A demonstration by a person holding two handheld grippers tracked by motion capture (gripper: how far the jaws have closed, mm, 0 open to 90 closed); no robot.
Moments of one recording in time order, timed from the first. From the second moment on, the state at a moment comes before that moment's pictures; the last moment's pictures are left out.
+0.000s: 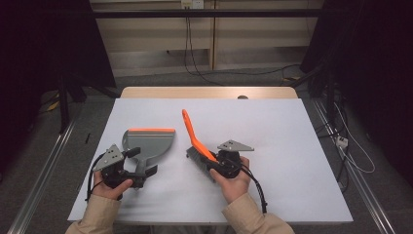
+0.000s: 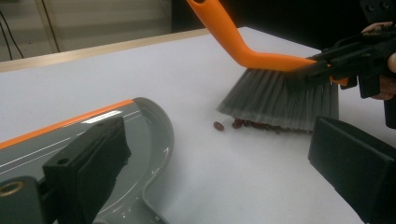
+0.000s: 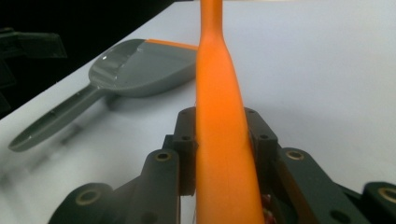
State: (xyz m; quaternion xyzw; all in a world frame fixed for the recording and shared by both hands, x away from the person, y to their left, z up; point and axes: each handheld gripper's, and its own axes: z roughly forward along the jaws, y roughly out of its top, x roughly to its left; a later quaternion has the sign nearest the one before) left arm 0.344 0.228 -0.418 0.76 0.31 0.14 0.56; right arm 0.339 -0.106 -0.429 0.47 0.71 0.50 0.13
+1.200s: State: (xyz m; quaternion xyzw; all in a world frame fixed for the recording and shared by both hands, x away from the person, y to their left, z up) left arm 0.343 0.228 -0.418 0.76 0.30 0.15 0.55; right arm 0.351 -0.123 -0.443 0.54 0.69 0.47 0.13
